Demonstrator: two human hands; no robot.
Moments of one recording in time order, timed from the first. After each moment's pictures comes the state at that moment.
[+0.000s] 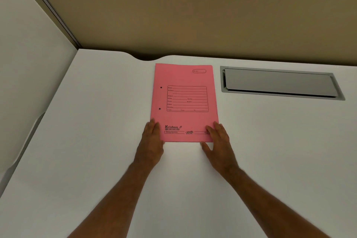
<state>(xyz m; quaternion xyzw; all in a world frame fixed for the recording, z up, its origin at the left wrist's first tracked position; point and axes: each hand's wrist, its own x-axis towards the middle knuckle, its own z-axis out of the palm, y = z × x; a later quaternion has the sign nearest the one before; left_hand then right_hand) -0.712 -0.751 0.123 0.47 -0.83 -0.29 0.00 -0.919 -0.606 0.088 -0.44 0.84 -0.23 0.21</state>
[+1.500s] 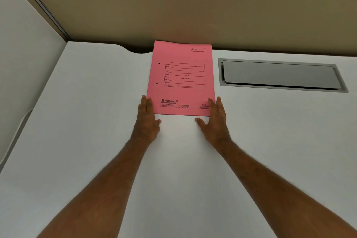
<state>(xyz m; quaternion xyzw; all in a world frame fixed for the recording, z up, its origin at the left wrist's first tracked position) -0.747 -0.797 0.118 0.52 -0.79 -0.31 0.05 -0.946 -0.666 0.086 -0.39 0.84 -0.30 0.22</state>
